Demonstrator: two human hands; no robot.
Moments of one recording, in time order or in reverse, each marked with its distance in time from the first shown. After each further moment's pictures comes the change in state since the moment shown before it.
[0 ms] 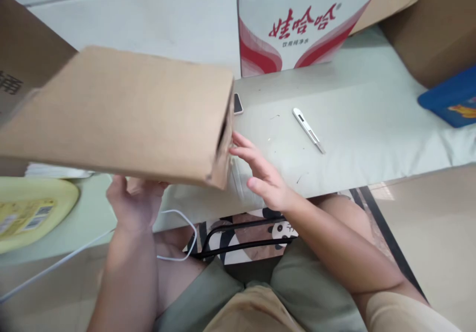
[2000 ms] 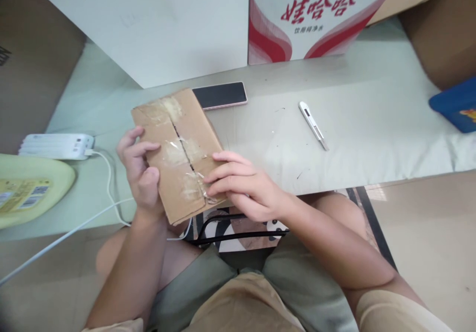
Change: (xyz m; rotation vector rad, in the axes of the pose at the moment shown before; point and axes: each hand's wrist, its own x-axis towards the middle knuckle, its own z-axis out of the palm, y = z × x) left_hand -0.006 -0.010 0.021 0.524 0.086 0.588; right_hand 0.009 -0.031 0.005 -0.226 -0.301 -0.298
